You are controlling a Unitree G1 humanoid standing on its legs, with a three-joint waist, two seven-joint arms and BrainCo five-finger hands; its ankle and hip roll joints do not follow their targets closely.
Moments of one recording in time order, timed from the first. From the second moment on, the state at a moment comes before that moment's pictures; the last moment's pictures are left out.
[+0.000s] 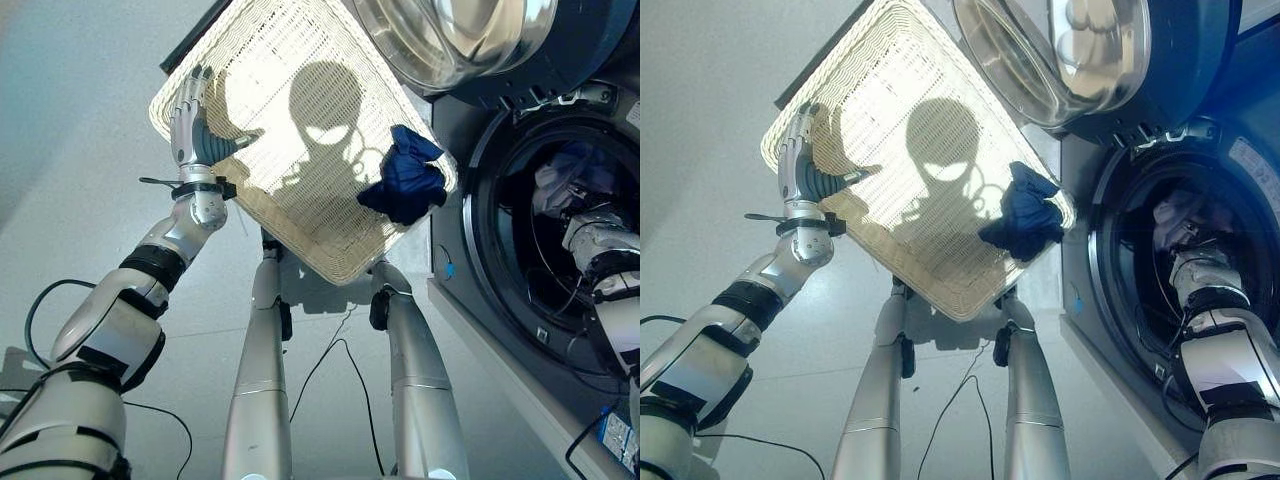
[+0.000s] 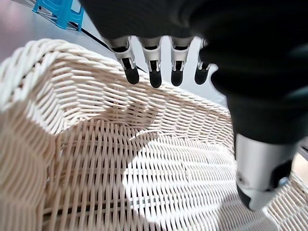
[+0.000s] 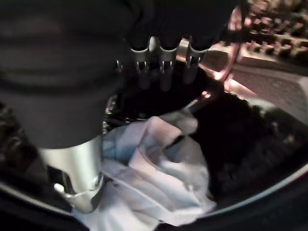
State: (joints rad) left arm -1.05 0.67 -0.65 0.85 0.05 -0.26 0.82; right arm -1.04 -0.77 0.29 1.23 0.60 0.08 -0.68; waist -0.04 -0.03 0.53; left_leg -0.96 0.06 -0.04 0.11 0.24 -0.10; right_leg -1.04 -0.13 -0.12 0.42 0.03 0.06
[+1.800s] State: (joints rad) left arm -0.95 0.54 -0.45 0.81 0.10 -0.20 0.82; right arm -0.84 -0.58 0.53 0.32 -0.31 -0.13 -0.80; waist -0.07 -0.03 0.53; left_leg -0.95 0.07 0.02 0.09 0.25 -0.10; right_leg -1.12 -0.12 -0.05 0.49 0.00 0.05
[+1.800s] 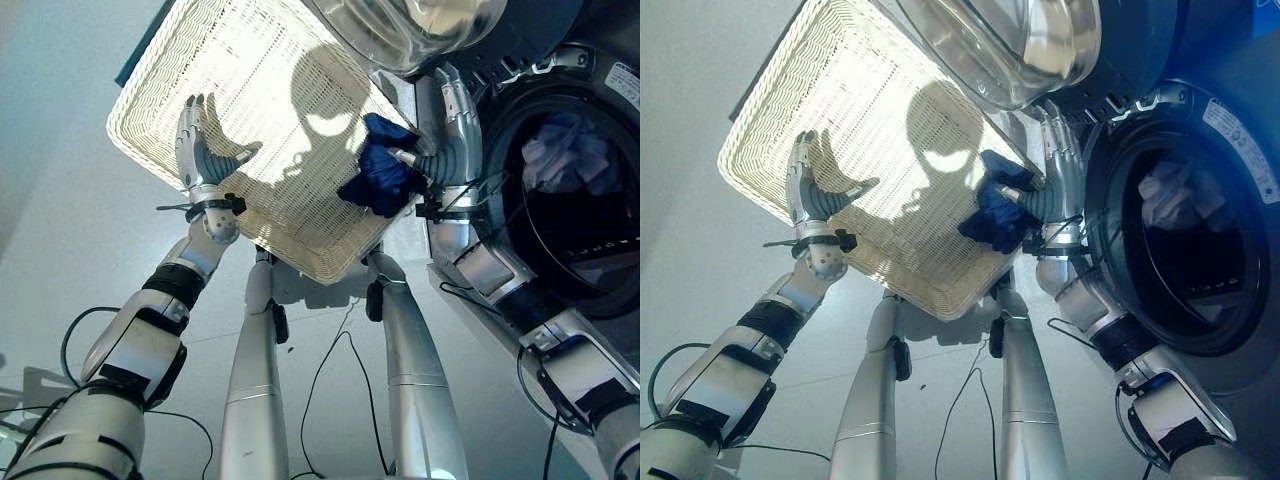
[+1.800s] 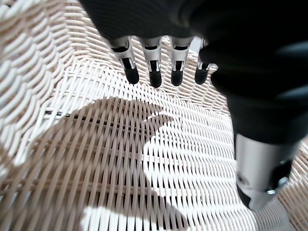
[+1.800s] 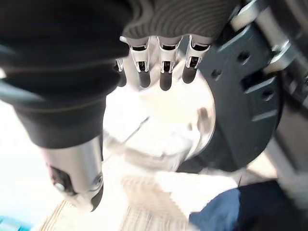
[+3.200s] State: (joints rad) left arm -1.07 0.52 -0.55 0.93 0.04 -0.23 0.79; right arm -1.06 -0.49 0.84 0.92 -0.40 0.05 -0.49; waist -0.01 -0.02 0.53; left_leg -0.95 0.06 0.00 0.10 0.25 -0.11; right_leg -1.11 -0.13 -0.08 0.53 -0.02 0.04
